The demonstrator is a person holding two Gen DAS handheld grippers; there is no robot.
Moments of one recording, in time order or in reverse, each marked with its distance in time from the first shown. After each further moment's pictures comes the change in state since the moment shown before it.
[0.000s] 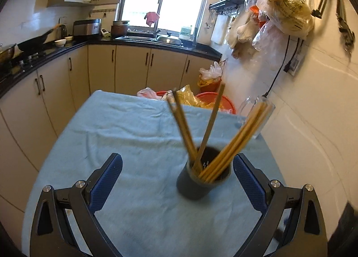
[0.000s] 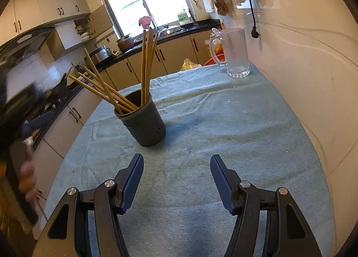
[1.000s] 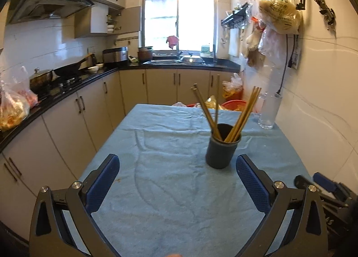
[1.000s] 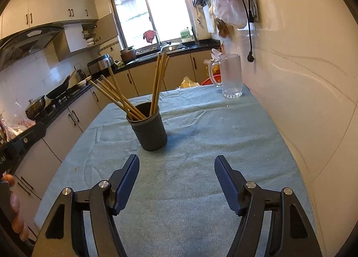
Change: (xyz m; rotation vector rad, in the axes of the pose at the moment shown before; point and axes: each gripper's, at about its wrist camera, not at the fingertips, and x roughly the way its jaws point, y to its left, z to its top) left arm -0.133 -0.019 -0.086 0.091 -0.151 0.253; right arm -0.061 0.024 -0.016 -0.087 -0.114 -0.054
